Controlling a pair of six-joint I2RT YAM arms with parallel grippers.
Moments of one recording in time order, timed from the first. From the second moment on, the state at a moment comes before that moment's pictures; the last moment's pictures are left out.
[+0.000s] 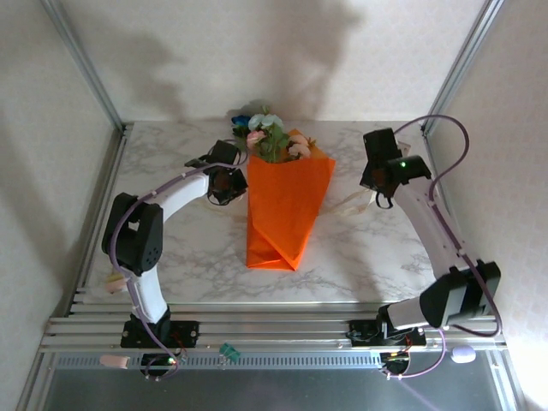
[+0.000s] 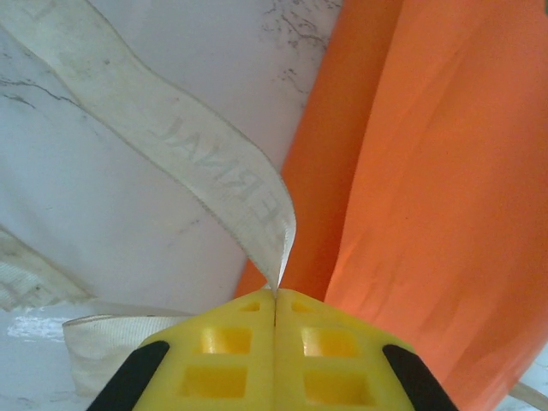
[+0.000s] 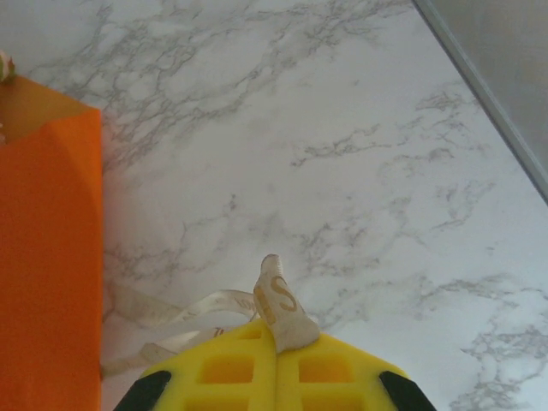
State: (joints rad) left arm -0.37 1.87 1.37 -0.59 0.11 -0.88; right arm 0.30 1.38 1.39 -1.04 0.42 0.59
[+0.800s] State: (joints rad) left arm -0.29 1.87 1.41 -0.65 -0.01 -0.84; right arm 0.34 1.61 1.42 -0.81 0.02 0.48
